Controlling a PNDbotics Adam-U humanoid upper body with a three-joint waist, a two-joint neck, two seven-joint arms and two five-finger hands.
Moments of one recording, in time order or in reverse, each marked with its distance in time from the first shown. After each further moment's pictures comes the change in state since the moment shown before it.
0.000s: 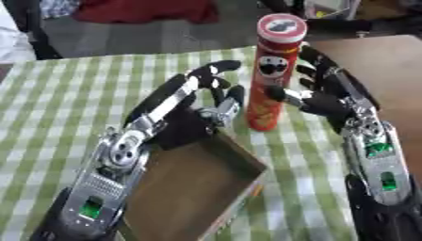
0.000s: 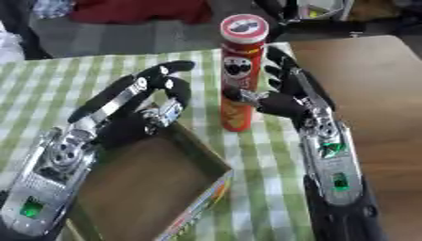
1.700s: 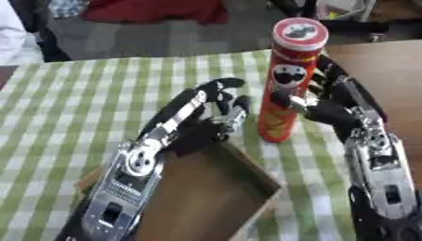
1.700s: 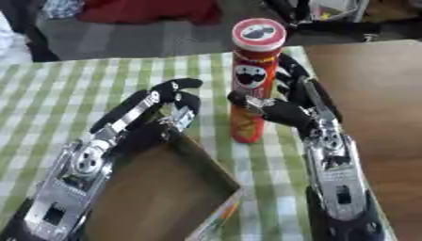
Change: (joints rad) left arm -0.046 -0.047 0.063 0.108 -0.054 0.003 0.025; right arm -0.091 0.043 -0.034 0.053 0.044 -0.023 -0.022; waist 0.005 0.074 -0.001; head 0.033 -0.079
